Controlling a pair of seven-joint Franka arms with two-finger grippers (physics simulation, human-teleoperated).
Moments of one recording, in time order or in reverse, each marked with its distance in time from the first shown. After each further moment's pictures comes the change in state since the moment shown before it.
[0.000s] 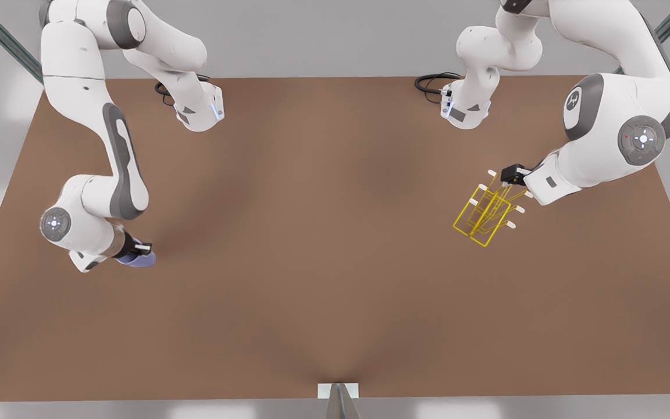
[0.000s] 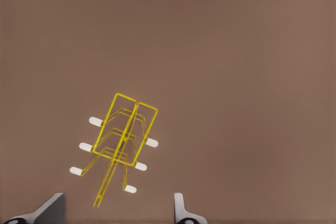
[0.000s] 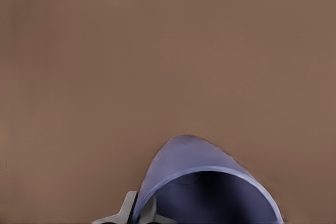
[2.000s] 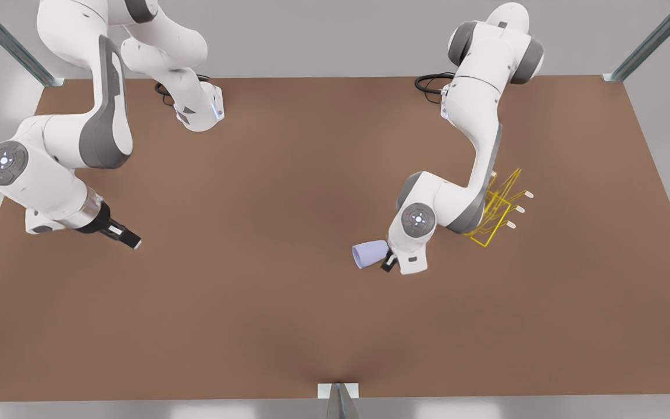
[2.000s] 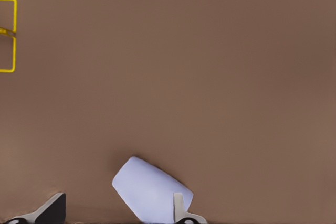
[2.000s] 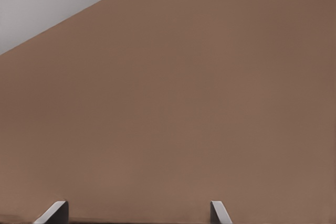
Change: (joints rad) left arm -0.303 0.481 -0.071 0.056 -0.025 0.609 -1.652; right arm 0.292 -0.194 -0.230 0.270 -0.041 -0.346 0.514
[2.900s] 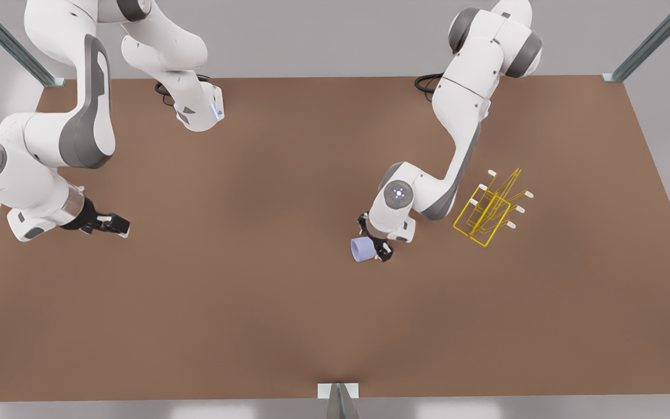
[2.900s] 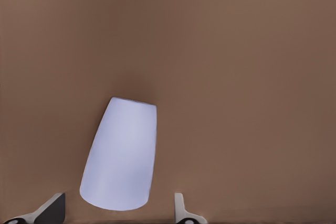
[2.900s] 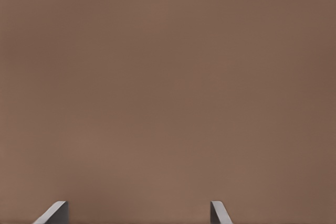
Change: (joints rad) left arm -0.015 -0.055 -0.113 -0.333 0.034 0.453 -1.083; right arm -0.198 -0.013 0.148 -0.020 -0.027 -0.021 -0.380
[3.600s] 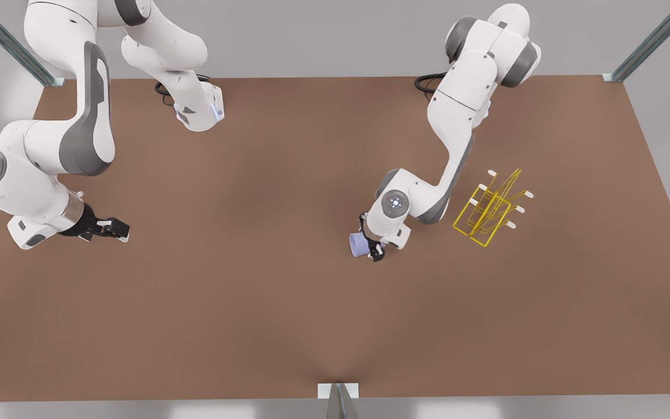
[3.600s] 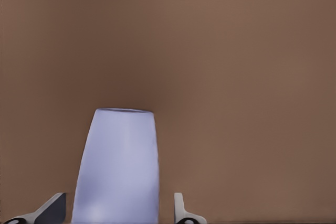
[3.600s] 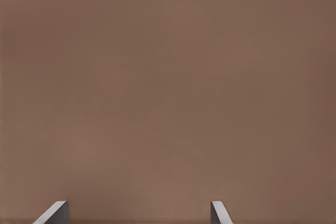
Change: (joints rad) left arm 0.025 0.063 -0.043 -0.011 -0.049 0.021 0.228; right arm -0.006 0.029 0.000 0.015 0.004 0.023 -0.073
